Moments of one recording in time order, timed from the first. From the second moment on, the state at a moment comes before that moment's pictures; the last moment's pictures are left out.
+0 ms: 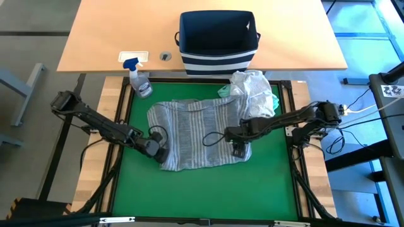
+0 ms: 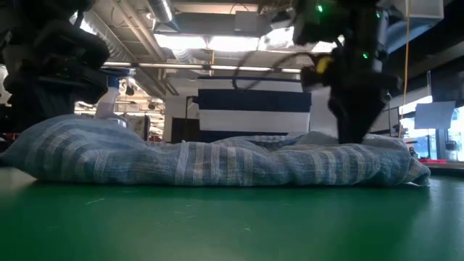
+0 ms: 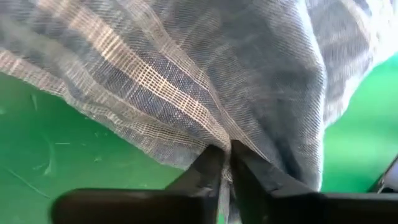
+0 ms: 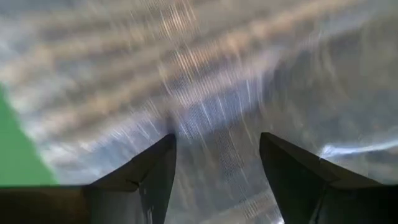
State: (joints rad) left arm -0.36 1.17 0.46 -0.29 -0.09 -1.50; right arm 0.10 1.61 1.03 -0.81 0.08 0.33
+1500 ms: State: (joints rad) left arm -0.72 1.08 0.52 -0.41 -0.15 -1.59; right arm 0.10 1.58 0.86 -0.65 0.07 0.31
